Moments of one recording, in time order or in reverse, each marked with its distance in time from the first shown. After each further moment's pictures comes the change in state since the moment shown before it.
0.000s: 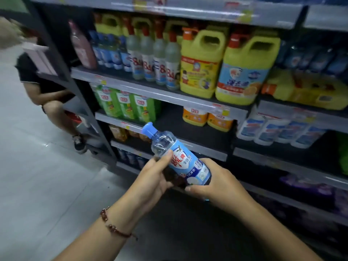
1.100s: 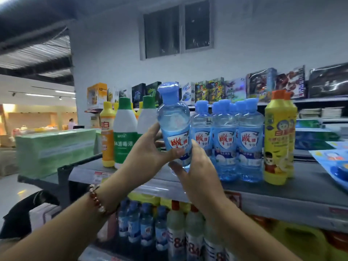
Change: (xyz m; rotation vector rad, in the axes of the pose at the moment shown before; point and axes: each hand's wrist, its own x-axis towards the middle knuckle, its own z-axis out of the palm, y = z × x) left_hand 0.217 0.494 -0.045 0.804 -0.164 1.104; right_hand 0.355 -0.381 -0.104 -0.024 0.843 -0.662
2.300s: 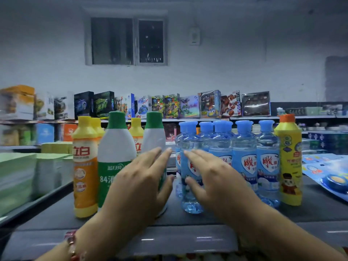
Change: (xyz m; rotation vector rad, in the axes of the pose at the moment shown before) left_hand 0.054 -0.099 -0.082 0.775 0.077 0.561; right_hand 0.062 -0.065 0.032 -0.768 -0.092 -0.099
